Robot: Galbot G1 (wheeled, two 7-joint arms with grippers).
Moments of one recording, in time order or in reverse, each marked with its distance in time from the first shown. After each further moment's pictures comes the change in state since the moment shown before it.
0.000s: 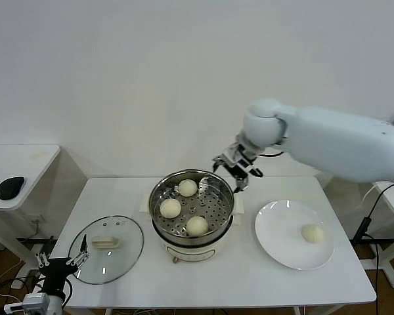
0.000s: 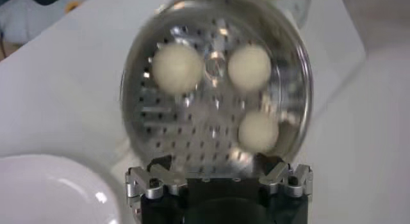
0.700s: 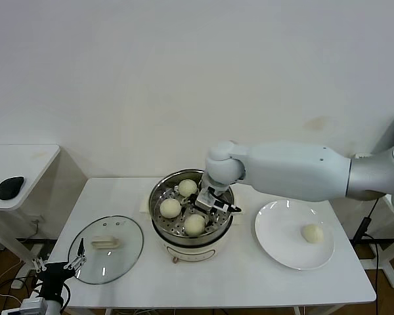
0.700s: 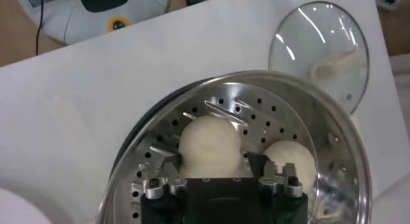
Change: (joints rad) left arm 0.023 -0.039 -0.022 -0.005 0.005 0.000 -0.001; right arm -0.103 0.269 -0.076 -0.042 -0.083 0.334 0.088
